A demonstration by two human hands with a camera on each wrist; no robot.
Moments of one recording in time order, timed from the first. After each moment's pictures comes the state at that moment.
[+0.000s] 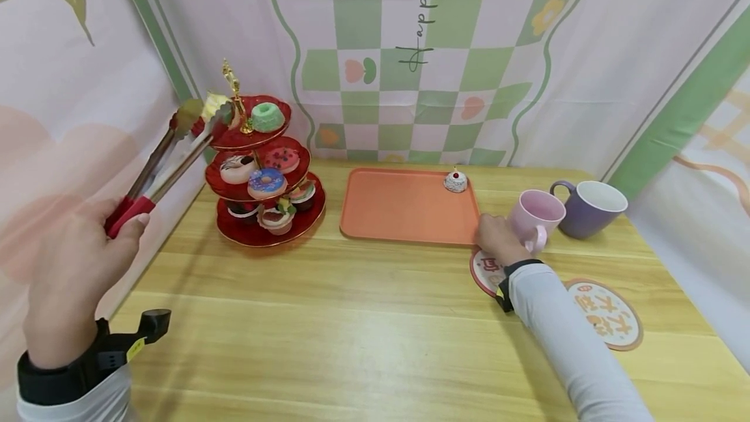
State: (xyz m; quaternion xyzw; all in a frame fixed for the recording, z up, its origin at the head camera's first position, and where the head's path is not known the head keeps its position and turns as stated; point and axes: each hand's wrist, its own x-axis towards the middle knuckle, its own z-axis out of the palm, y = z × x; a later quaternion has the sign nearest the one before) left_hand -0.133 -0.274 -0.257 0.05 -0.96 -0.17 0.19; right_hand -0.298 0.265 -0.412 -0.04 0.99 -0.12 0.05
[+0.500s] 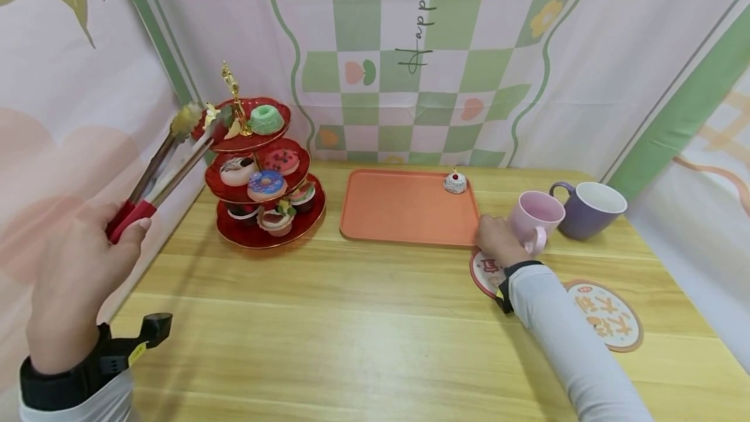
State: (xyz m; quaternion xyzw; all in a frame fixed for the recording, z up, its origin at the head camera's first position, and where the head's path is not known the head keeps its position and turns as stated) left_hand -0.131 -0.271 -0.257 0.05 -0.96 -0.17 0.21; right_hand -0.299 0.267 -0.412 -0.05 0.99 -0.12 0.05
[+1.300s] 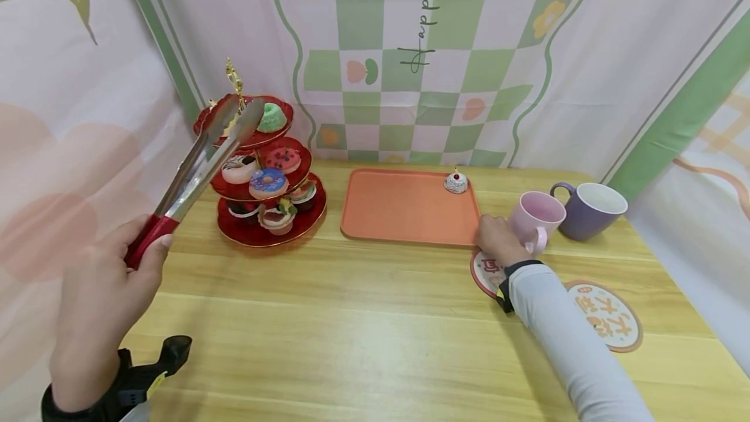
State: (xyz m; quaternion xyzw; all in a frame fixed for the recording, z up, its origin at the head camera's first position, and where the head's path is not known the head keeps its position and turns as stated) left_hand -0.109 -0.239 -0.274 -0.02 -0.91 -0.22 0.34; right_hand -0.300 0.266 -0.412 -0.05 0.99 -0.12 0.04
